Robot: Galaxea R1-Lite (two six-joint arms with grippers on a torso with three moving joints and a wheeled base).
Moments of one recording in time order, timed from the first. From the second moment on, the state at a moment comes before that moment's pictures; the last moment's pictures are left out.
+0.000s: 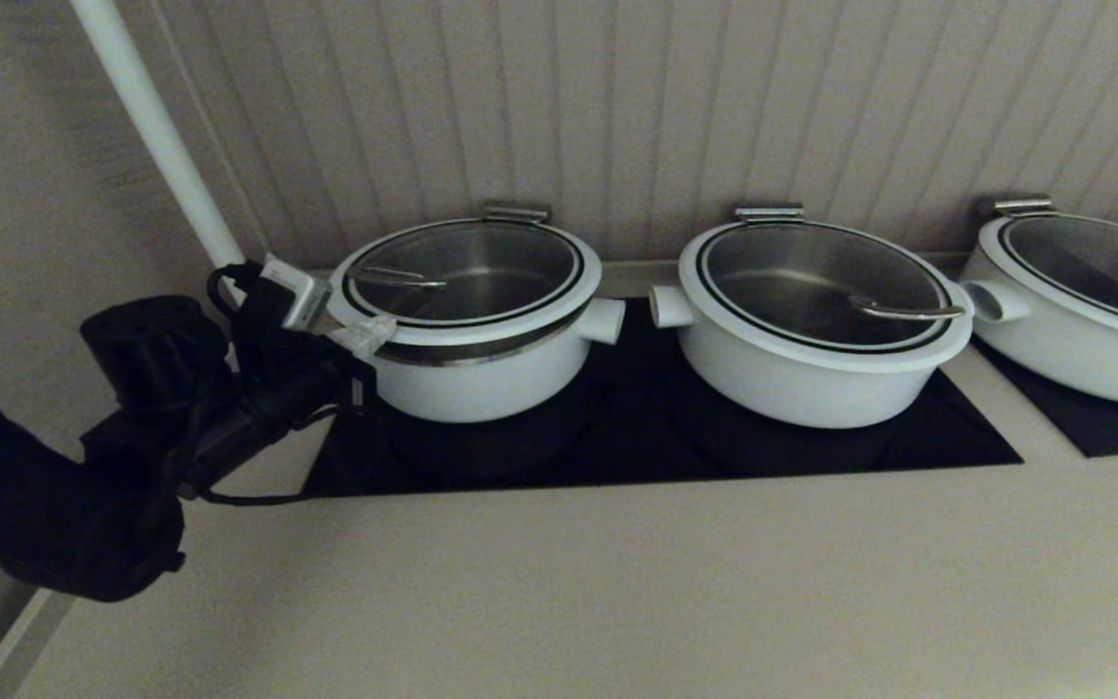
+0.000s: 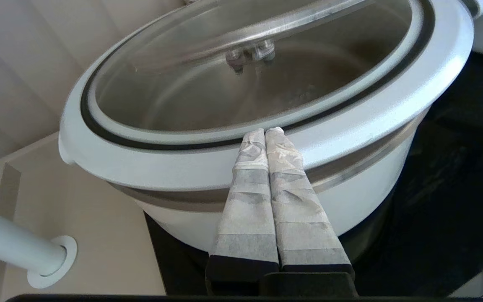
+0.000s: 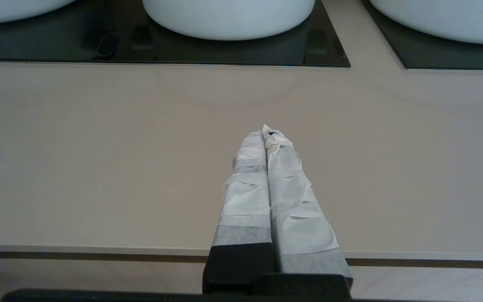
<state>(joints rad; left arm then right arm) -0.16 1.86 -0.64 -1.25 -0.24 0.24 0.00 0.00 0.00 0.00 0.02 -0.03</state>
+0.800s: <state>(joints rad) -0.16 1.91 -0.62 -1.26 -0.23 0.25 0.00 0.00 0.00 0.00 0.02 -0.03</state>
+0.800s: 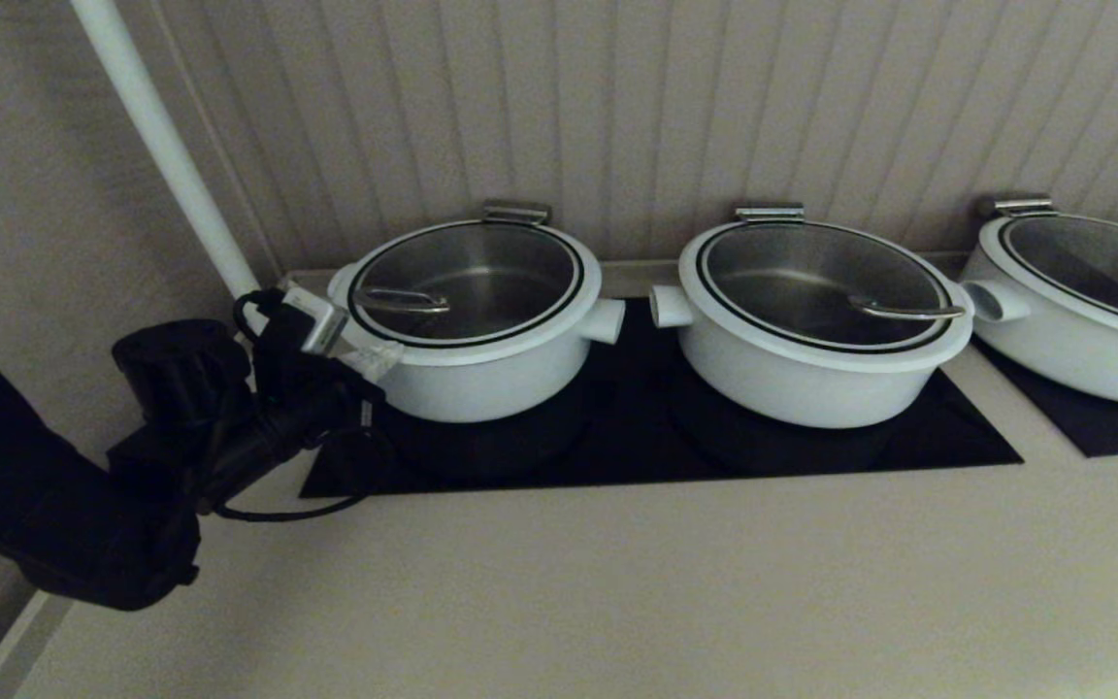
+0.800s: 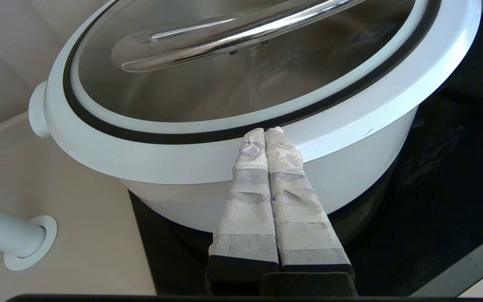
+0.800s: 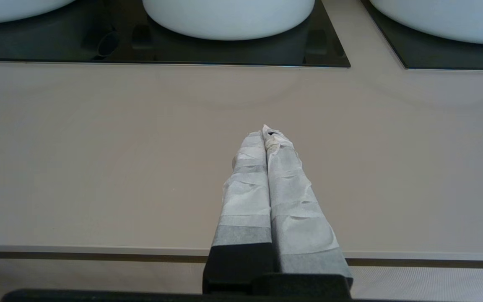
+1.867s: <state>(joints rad) -0.16 1.90 -0.57 -1.25 -0.23 0.25 0.00 0.00 0.00 0.00 0.02 -0.03</state>
